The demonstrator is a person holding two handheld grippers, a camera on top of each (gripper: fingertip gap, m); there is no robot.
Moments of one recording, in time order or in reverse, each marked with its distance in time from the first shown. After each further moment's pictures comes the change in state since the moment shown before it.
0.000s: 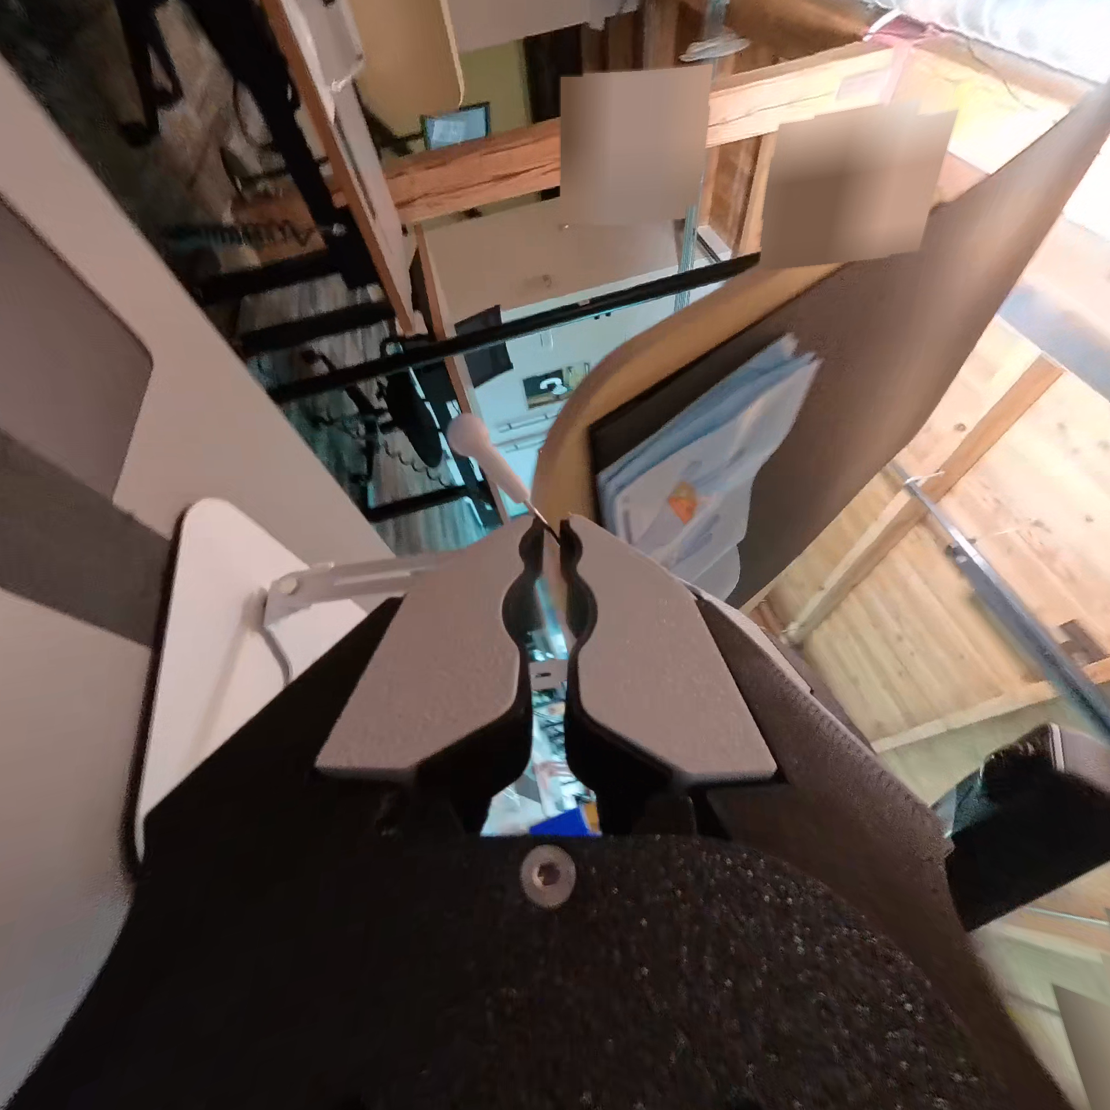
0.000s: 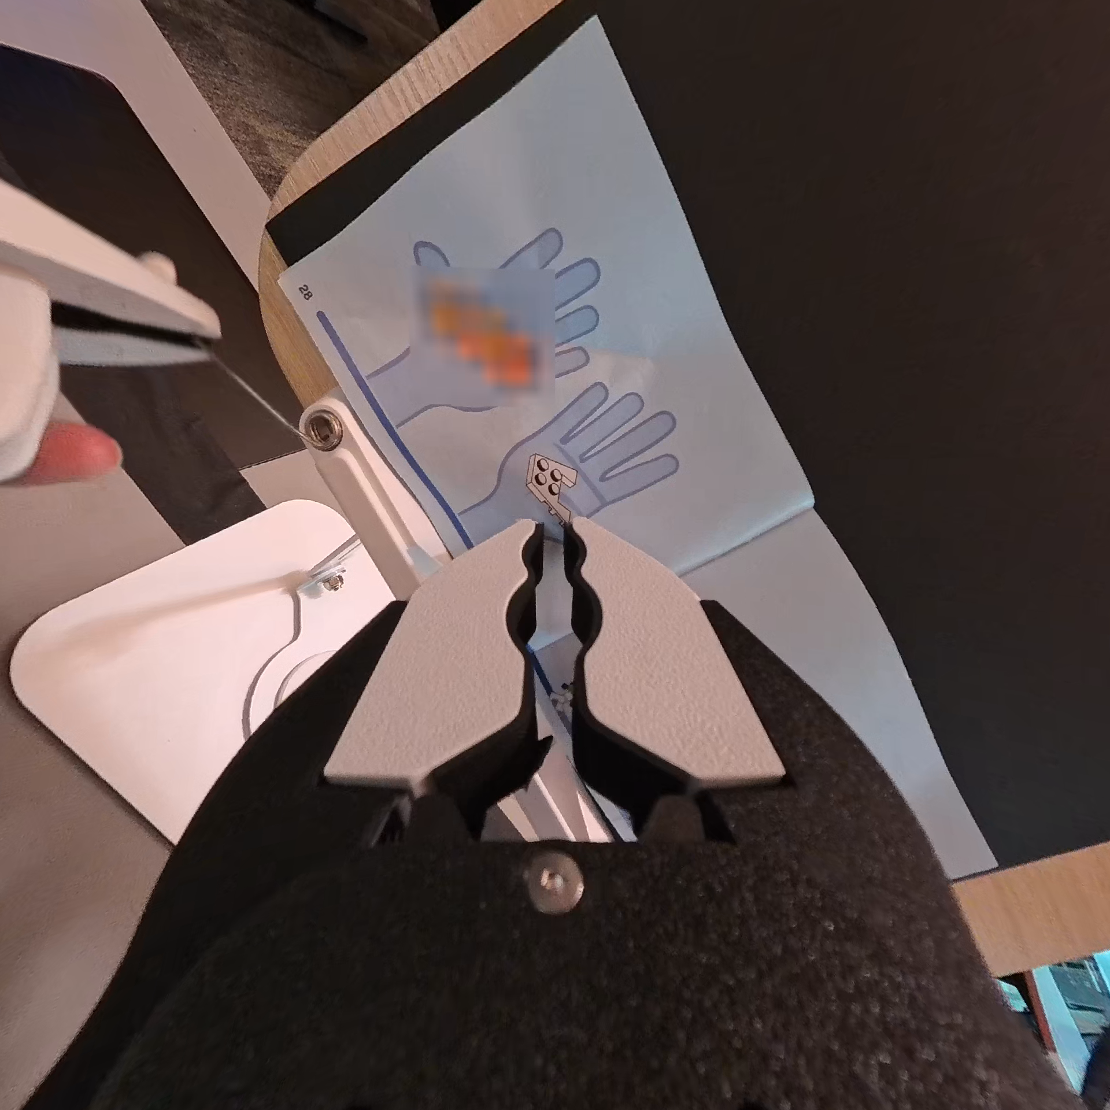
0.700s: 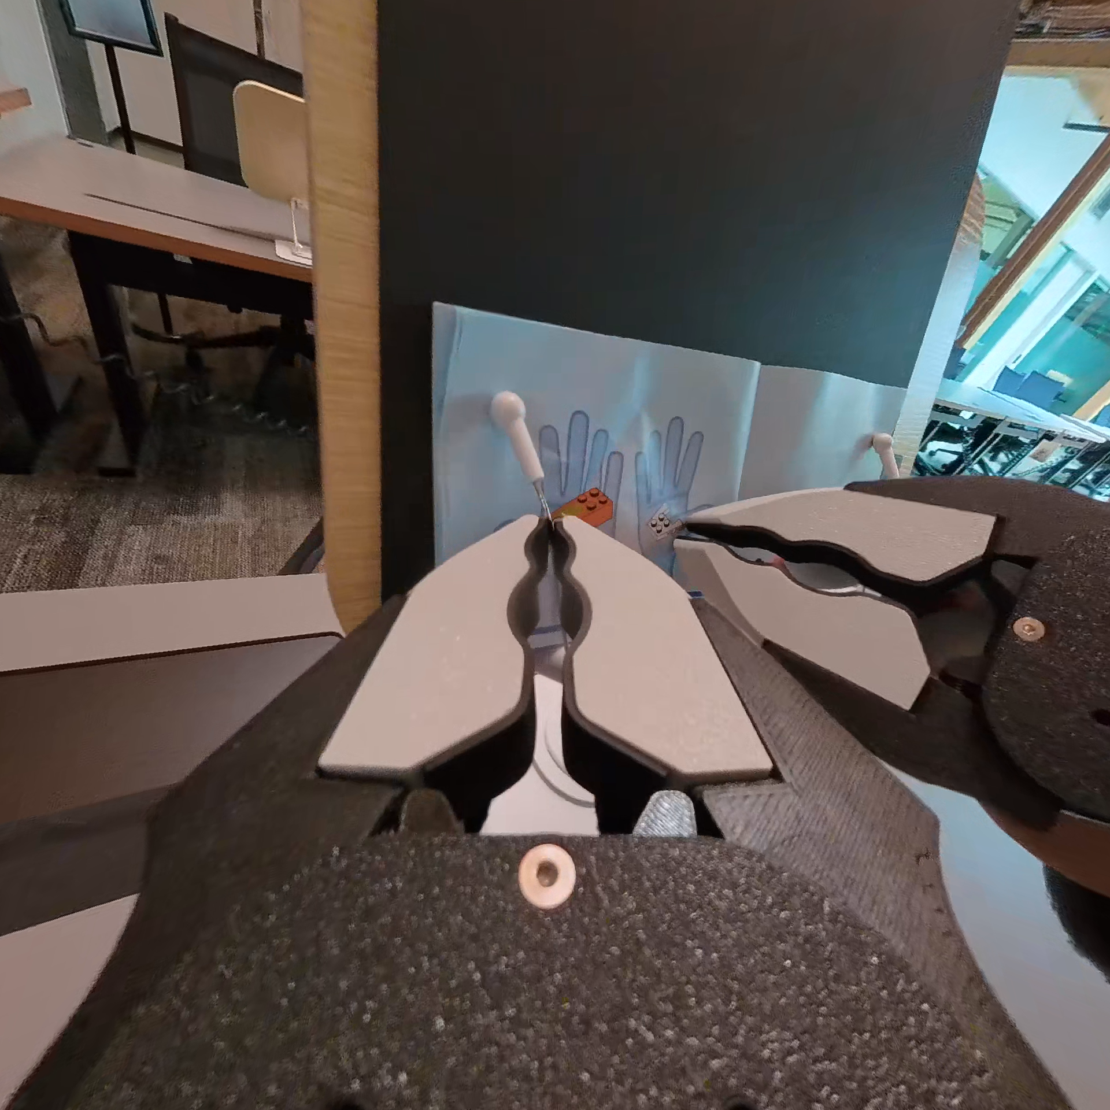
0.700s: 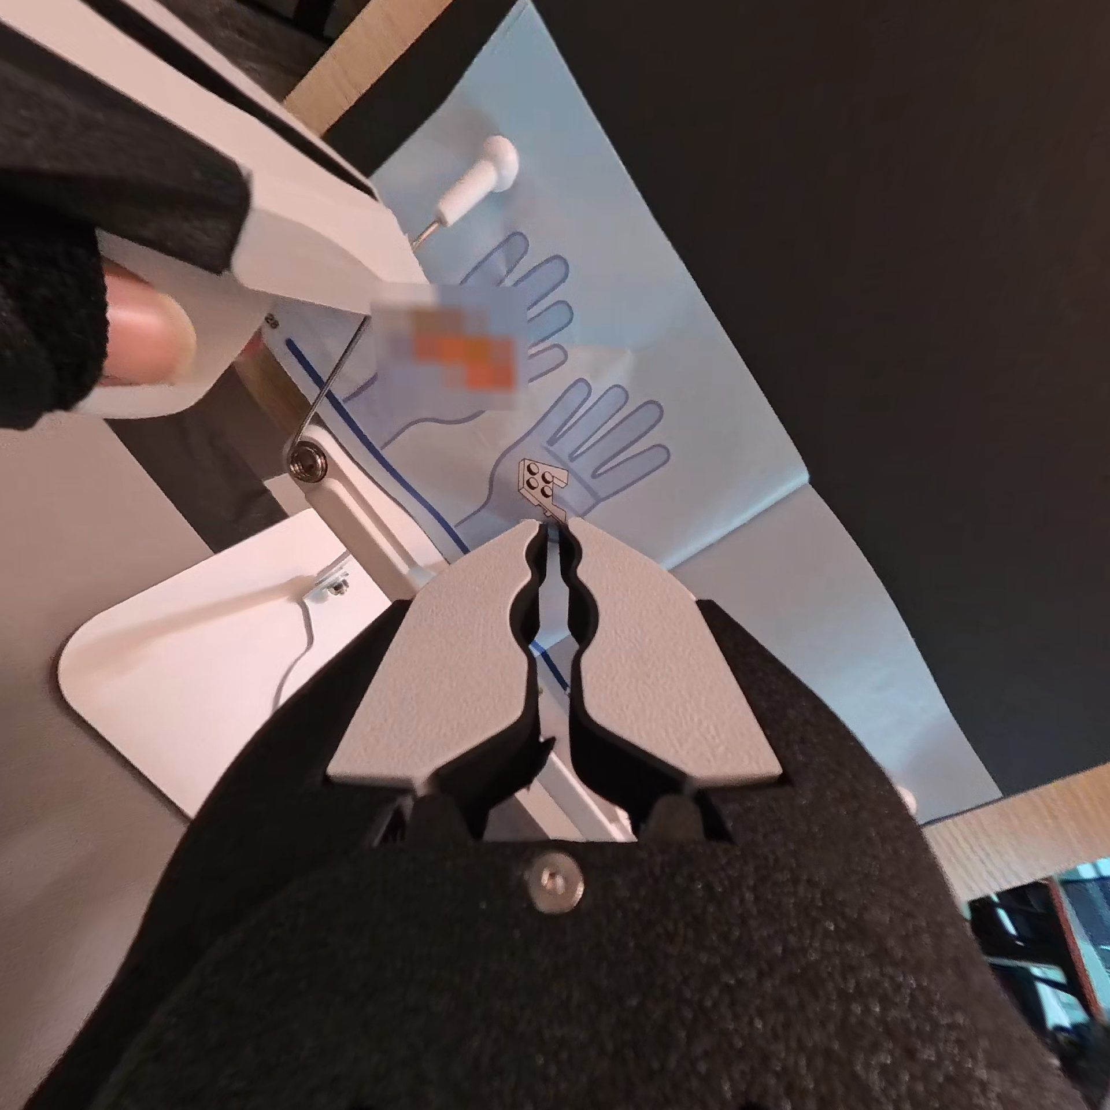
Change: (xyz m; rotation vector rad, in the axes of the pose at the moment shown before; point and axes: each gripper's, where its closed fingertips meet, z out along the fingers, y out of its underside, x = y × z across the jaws) left arm 0.062 0.017 0.031 -0.197 -0.196 1.033; right arm -0.001 0.000 -0.006 0.010 -0.020 0.056
